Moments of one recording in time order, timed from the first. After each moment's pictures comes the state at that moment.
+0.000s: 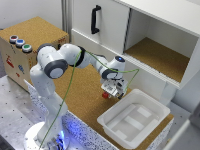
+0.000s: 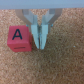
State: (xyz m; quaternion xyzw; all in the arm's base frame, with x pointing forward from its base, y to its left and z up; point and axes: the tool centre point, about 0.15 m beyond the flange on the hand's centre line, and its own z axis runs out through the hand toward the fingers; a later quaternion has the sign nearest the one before) arm 0.386 -0.166 0.211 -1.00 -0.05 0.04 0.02
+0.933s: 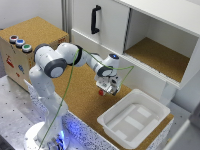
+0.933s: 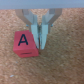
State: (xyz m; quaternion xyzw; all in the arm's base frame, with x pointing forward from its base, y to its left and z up) arm 0.403 -0.078 0.214 -1.00 -0.06 0.04 0.01
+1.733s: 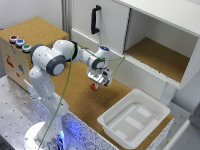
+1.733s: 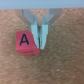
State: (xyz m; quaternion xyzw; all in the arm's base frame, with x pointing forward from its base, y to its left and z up) arm 0.384 0.006 0.224 -0.99 -0.08 0.08 0.00
